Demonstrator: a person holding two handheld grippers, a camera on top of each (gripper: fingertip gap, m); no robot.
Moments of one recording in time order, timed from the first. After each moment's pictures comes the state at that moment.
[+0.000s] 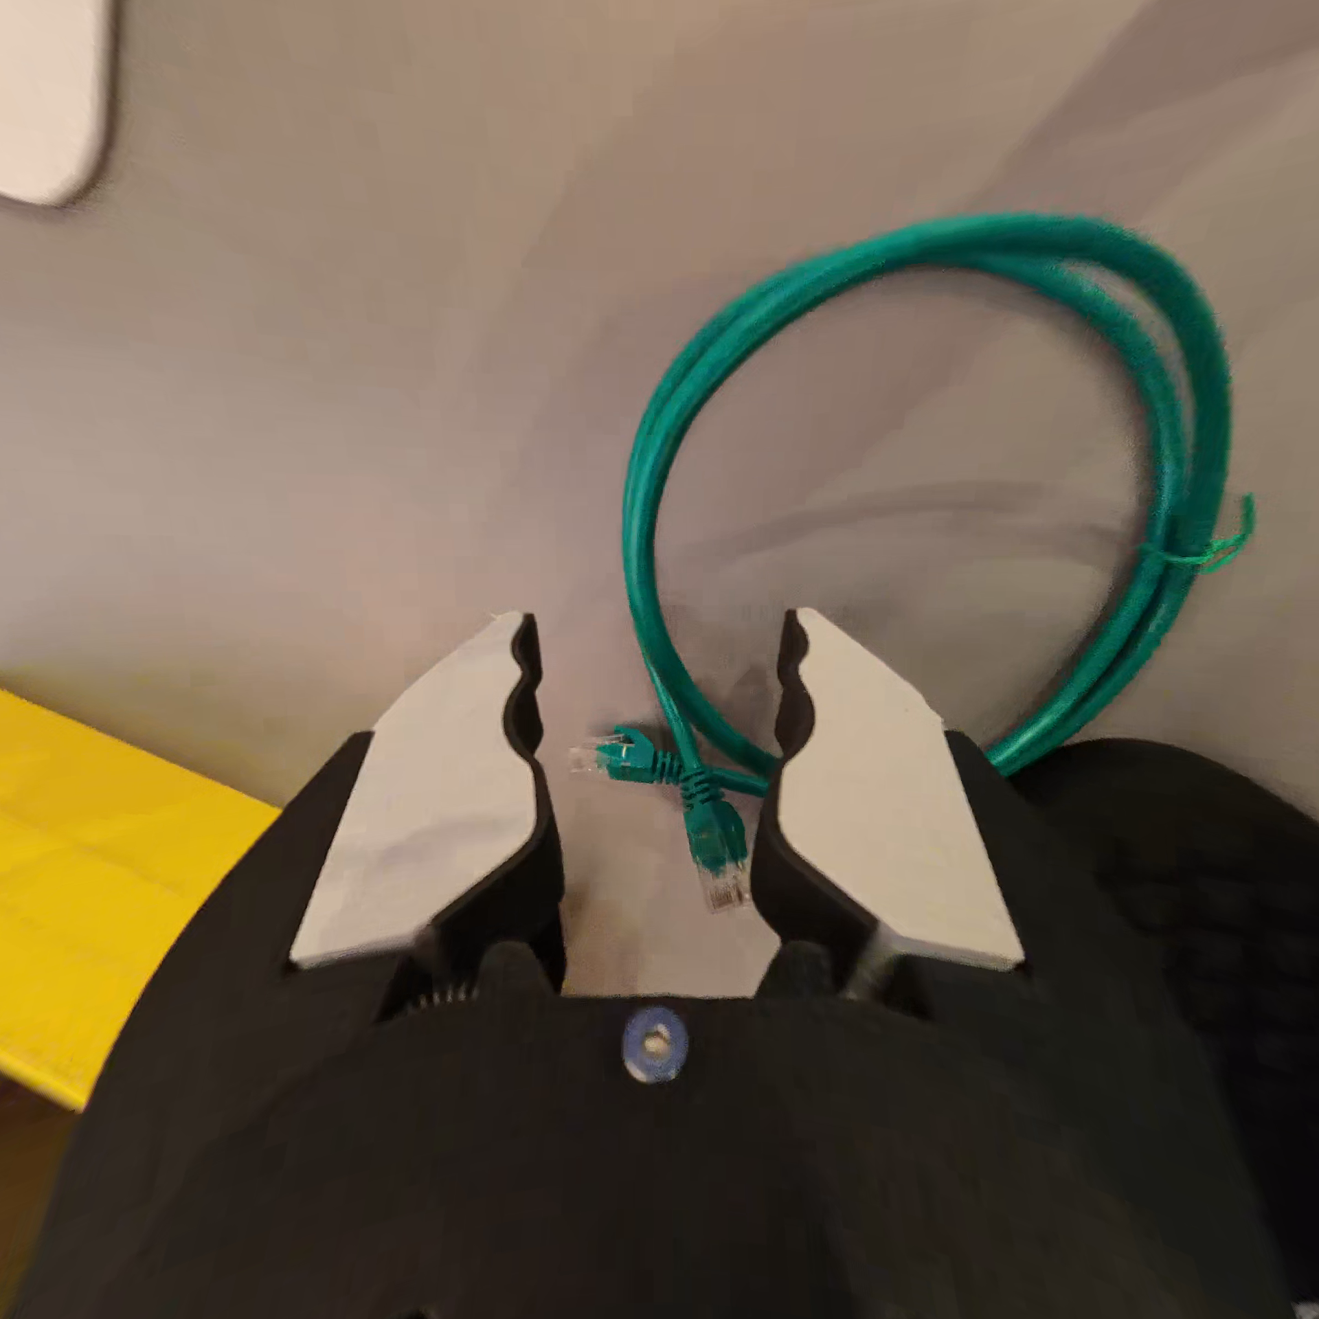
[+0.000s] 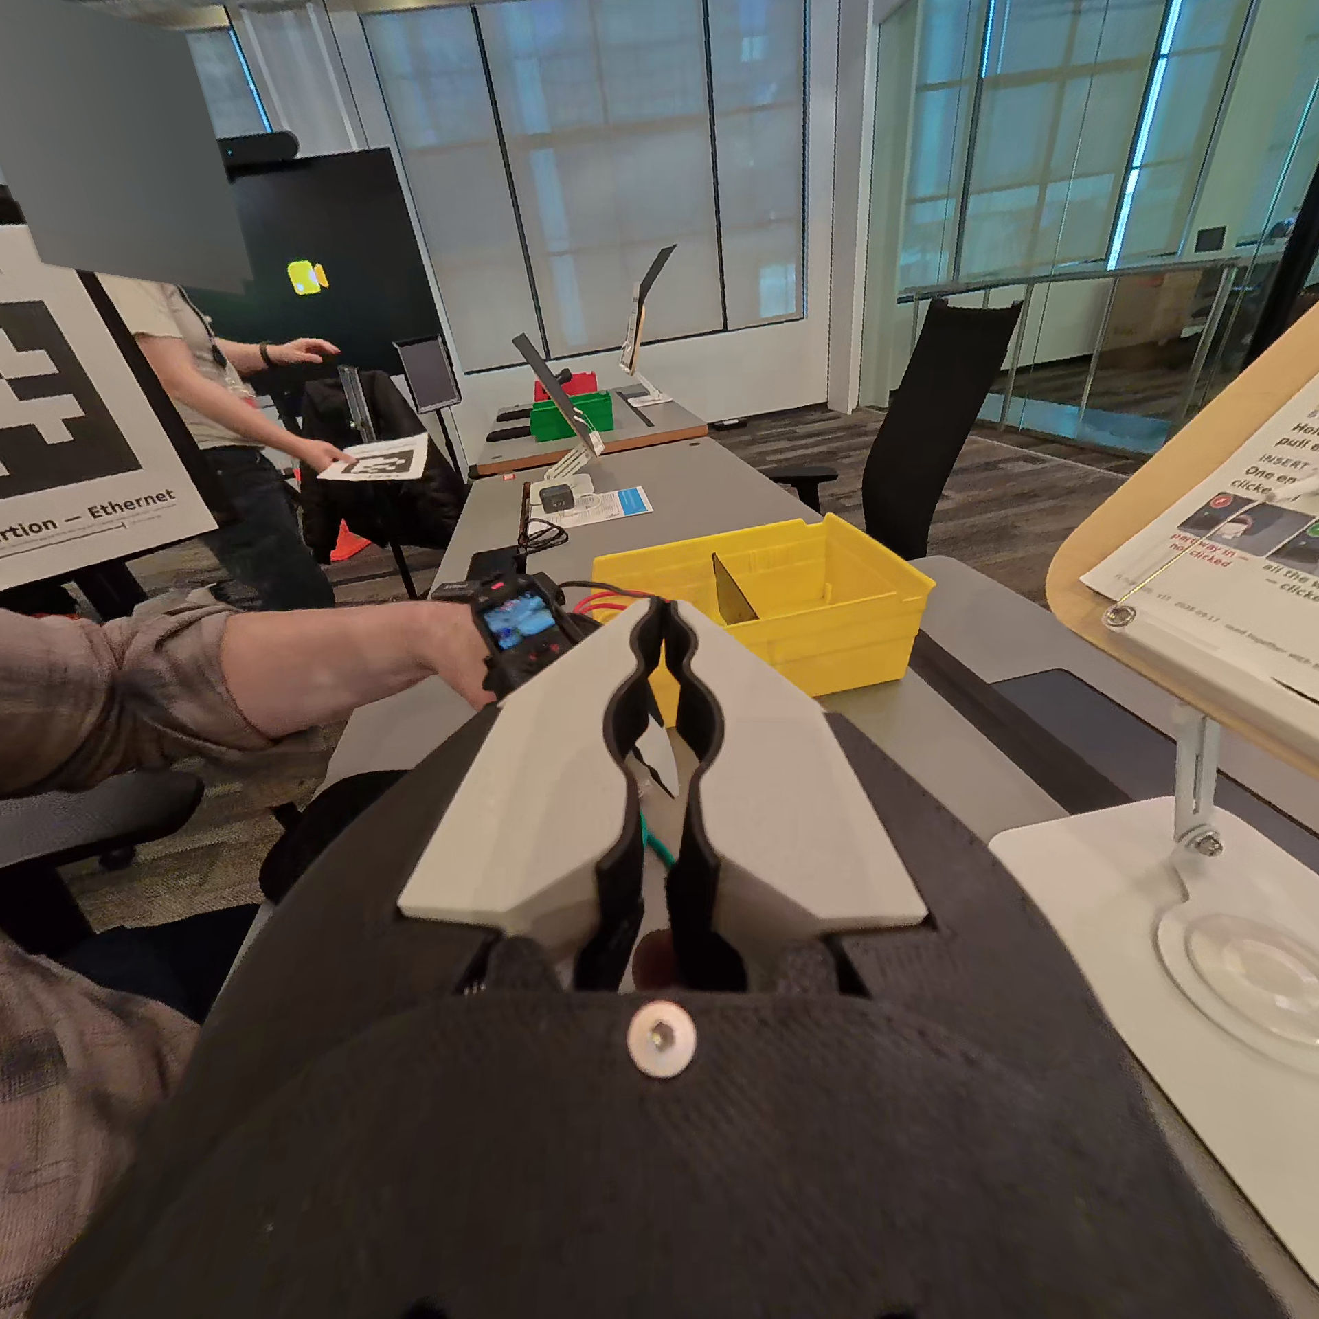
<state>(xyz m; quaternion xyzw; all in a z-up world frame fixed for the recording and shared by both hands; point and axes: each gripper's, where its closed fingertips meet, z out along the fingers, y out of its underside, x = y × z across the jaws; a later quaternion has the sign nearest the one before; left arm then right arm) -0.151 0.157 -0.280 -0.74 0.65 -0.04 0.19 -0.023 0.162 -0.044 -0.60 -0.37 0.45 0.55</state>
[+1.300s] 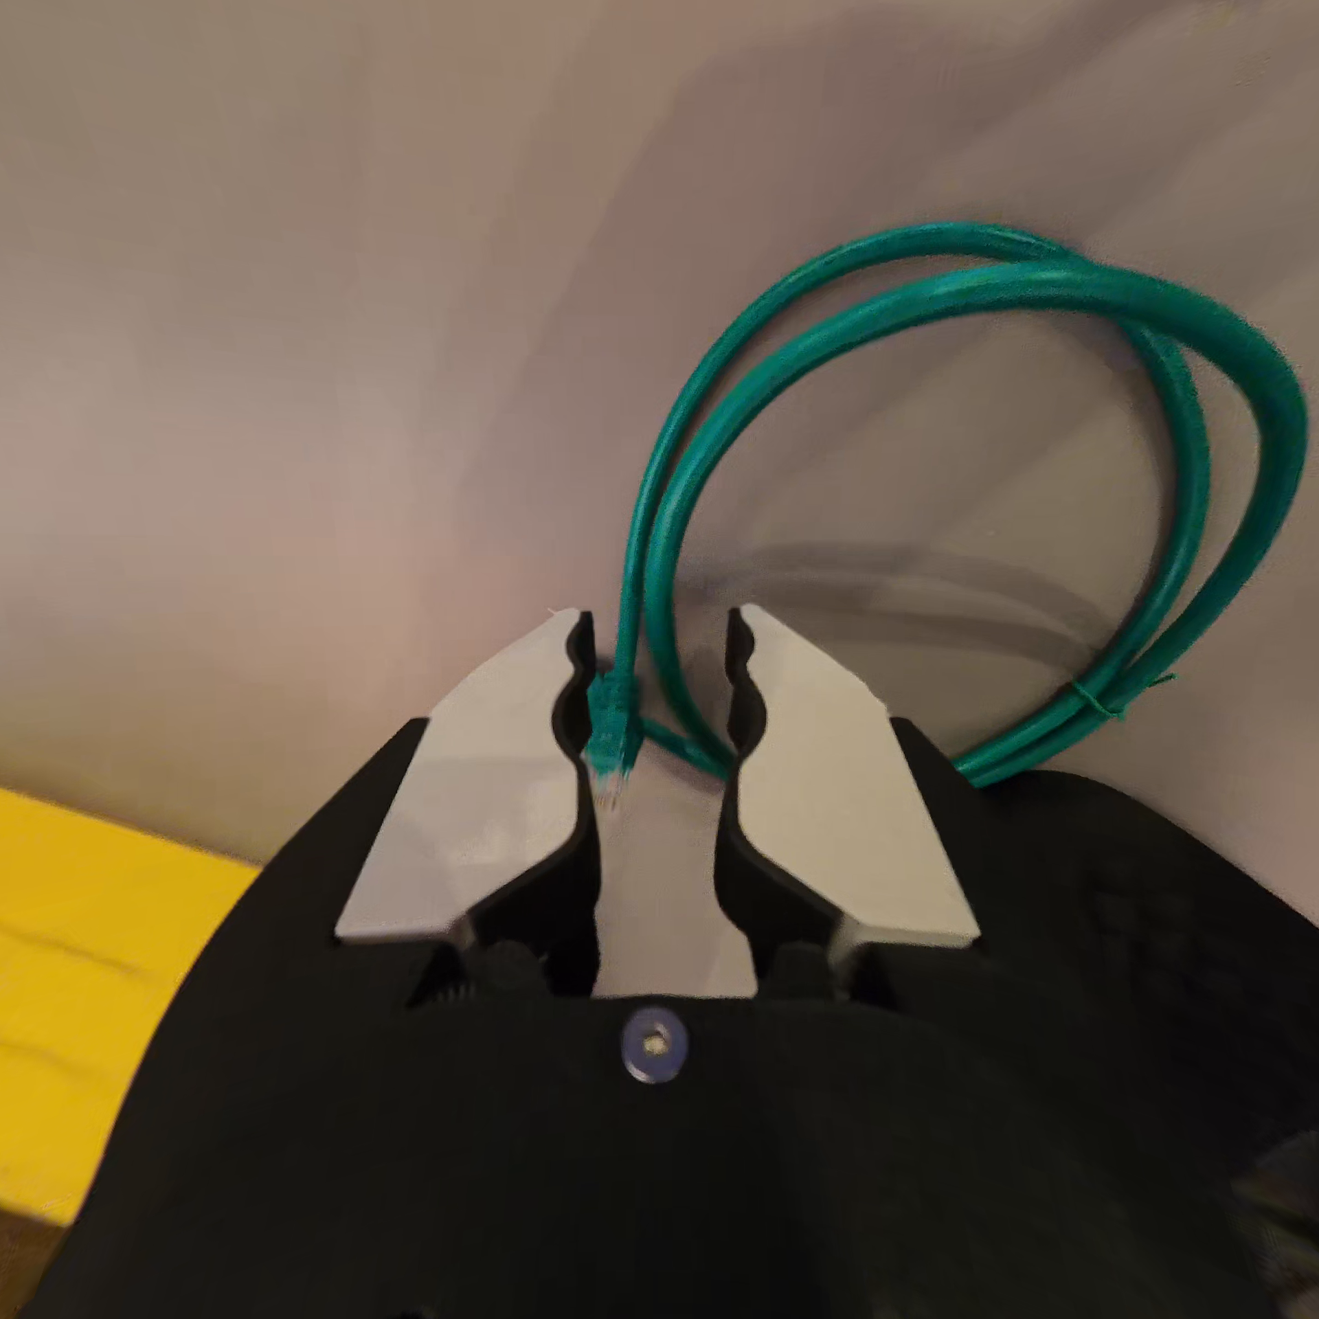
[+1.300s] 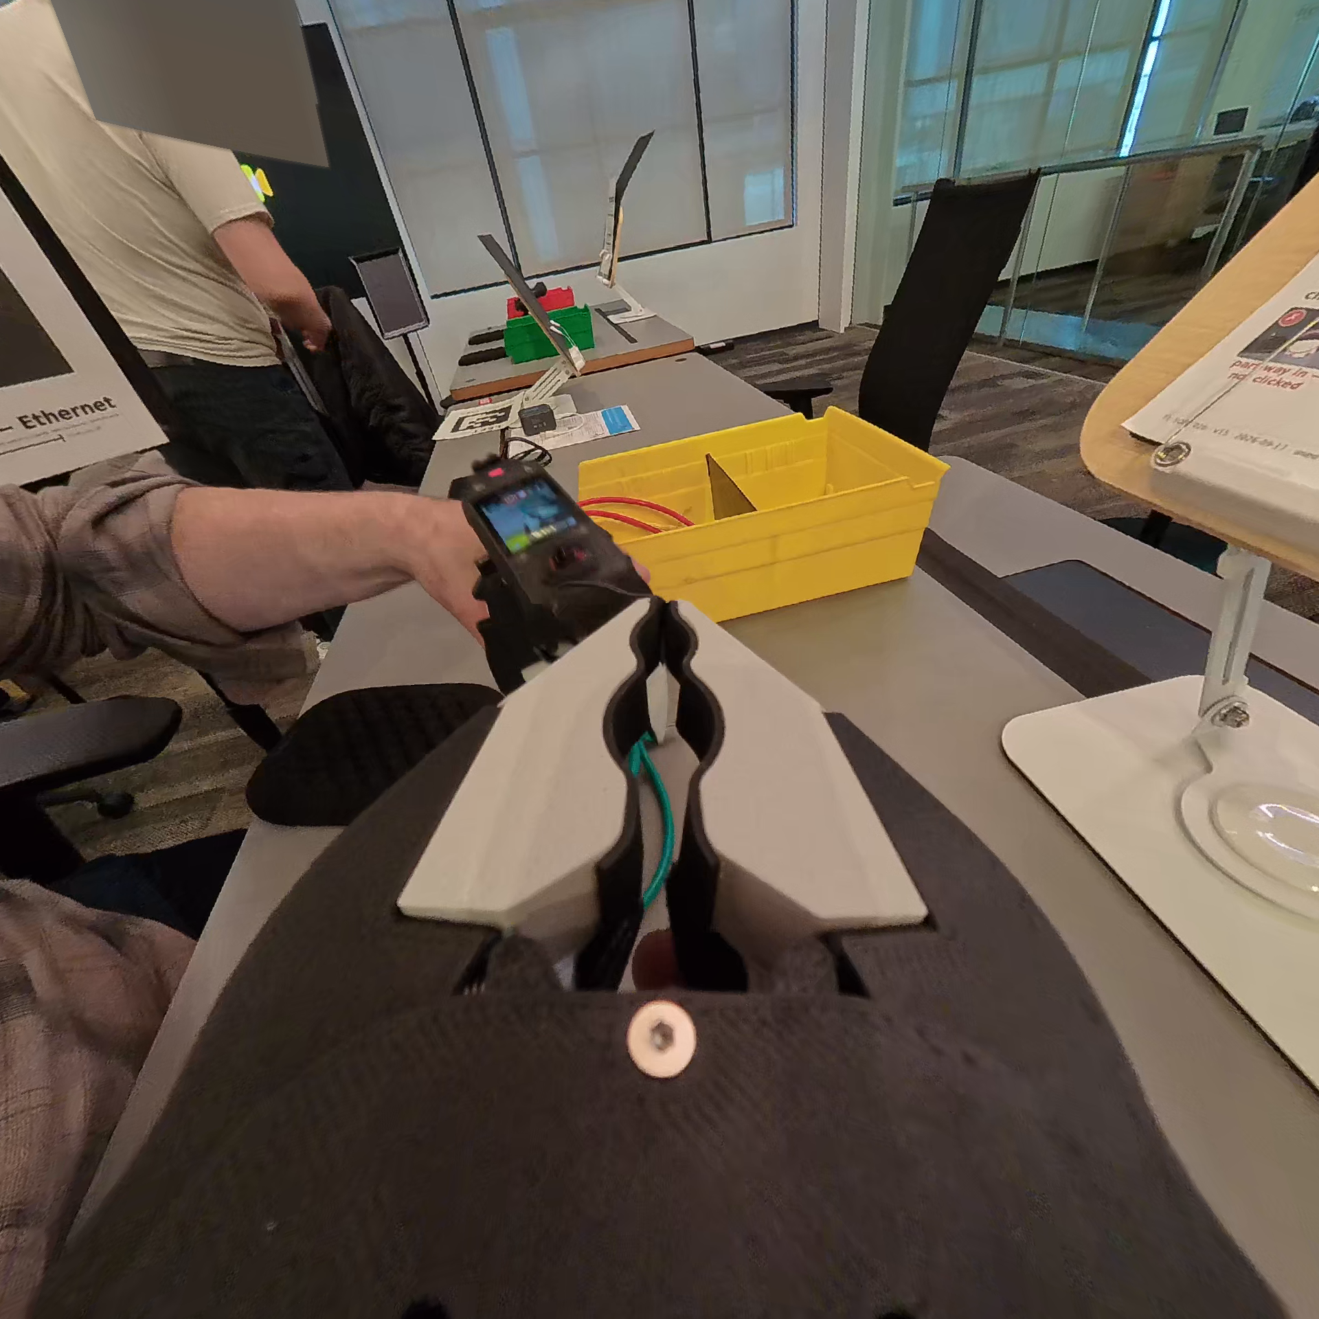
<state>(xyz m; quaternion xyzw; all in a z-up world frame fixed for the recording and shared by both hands) -0.130 0.147 -0.286 -0.75 0.65 -0.05 0.12 -0.020 0.151 -0.099 -0.63 -0.38 0.43 0.52</state>
